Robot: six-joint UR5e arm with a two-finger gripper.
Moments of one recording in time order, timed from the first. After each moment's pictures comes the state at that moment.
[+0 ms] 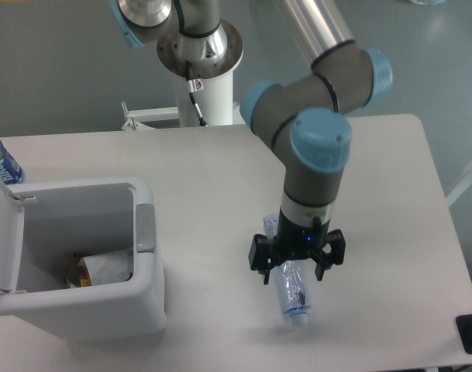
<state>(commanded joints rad) 2.51 -2.11 -1.43 -0.96 1.39 0.52</state>
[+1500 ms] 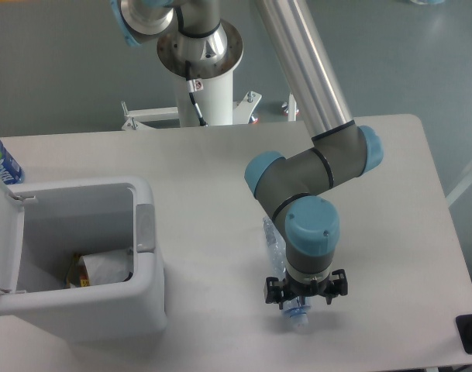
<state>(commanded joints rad) 2.43 -2.26 -1.39 -0.91 1.62 0.38</state>
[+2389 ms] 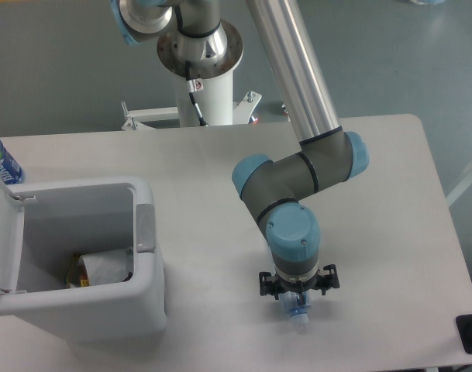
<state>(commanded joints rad) 2.42 -2.26 -1.43 -0.92 1.70 0.39</state>
